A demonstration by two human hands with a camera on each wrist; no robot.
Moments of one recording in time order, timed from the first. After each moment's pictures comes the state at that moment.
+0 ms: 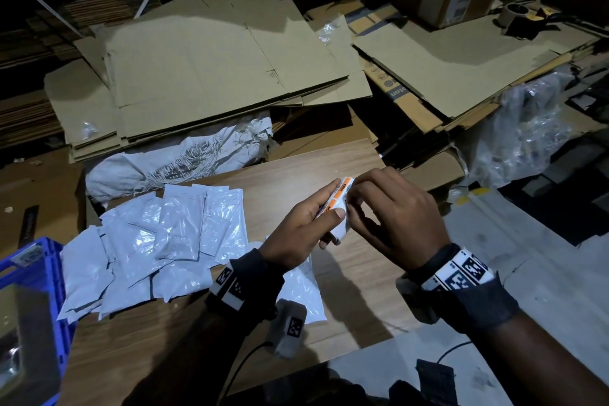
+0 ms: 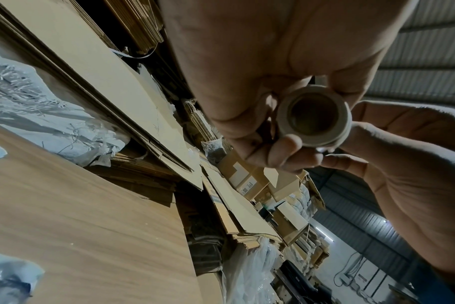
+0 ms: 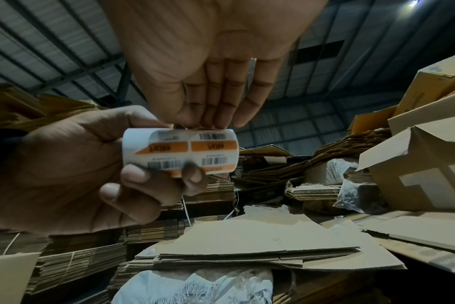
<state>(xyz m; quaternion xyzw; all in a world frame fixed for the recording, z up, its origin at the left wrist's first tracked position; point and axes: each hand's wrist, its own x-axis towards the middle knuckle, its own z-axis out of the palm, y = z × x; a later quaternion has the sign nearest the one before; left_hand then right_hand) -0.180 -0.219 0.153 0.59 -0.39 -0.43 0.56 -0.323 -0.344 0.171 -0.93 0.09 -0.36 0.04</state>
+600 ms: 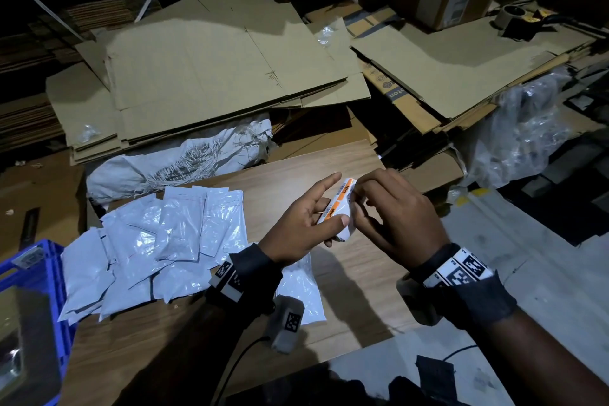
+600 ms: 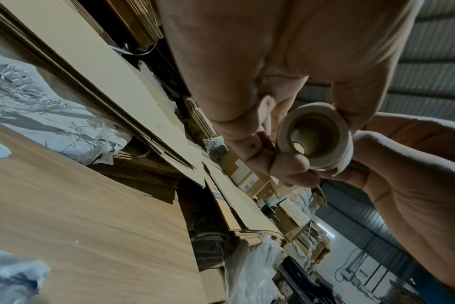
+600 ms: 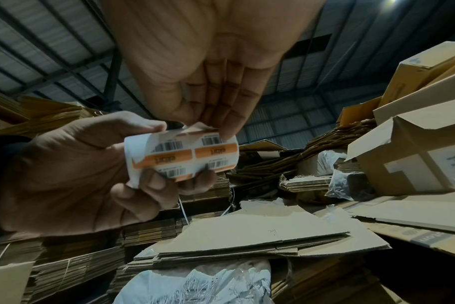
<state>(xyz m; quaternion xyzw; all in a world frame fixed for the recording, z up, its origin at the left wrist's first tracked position) -0.178 -0.221 0.157 0.61 -0.41 -0.42 0.53 -0.328 -0.351 0.162 -0.93 0.10 -0.34 0.10</state>
